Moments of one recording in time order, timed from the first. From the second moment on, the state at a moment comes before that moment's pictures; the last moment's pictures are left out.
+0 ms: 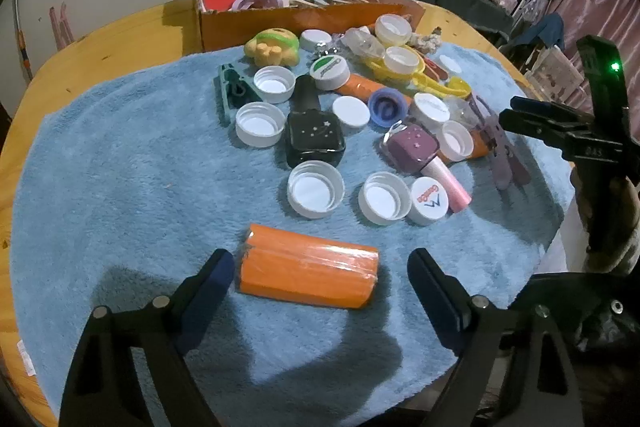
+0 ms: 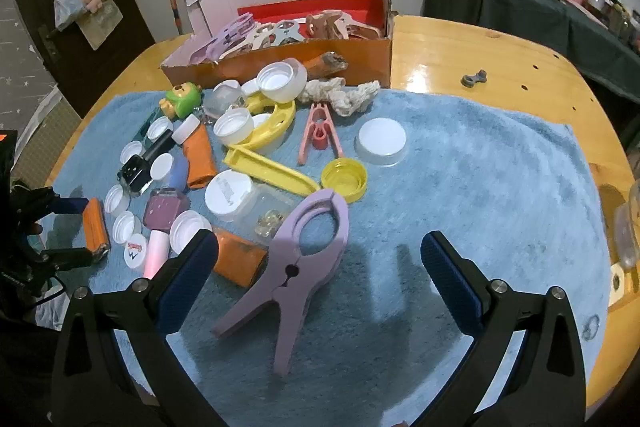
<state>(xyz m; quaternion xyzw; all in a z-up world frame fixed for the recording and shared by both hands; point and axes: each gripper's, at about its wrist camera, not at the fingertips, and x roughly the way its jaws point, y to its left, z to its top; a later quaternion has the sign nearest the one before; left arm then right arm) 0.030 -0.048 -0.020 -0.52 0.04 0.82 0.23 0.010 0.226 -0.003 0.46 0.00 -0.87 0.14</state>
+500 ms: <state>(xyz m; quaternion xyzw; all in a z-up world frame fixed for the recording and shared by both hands) 0.040 -0.063 -0.019 -0.56 -0.01 0.80 0.21 0.018 0.218 -0.012 0.47 0.00 -0.87 0.14</state>
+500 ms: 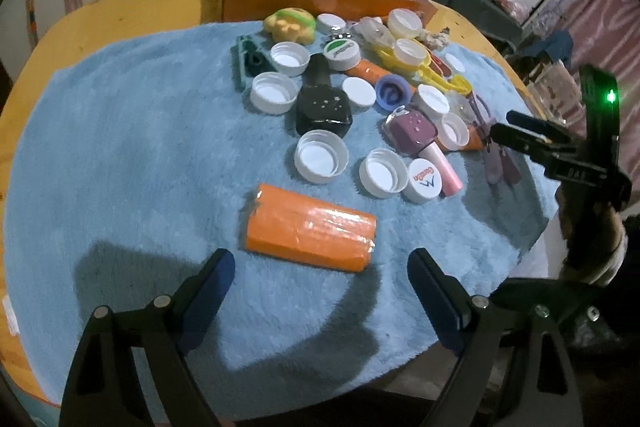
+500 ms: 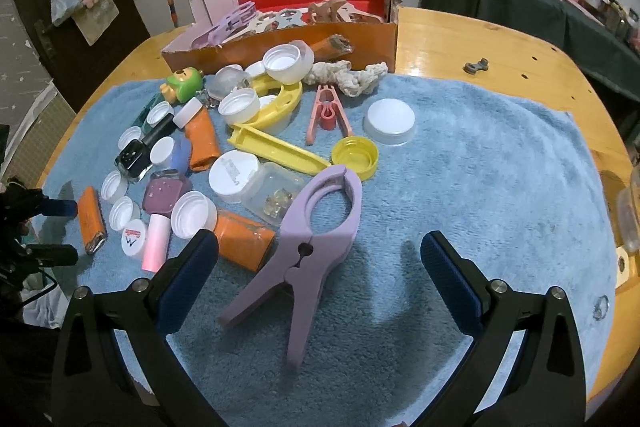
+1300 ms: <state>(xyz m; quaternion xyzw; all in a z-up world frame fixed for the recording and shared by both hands) 0.034 -0.059 -0.013 -0.56 0.07 0.82 0.09 0.015 0.233 -0.006 0.44 -0.02 -0.88 0.18</state>
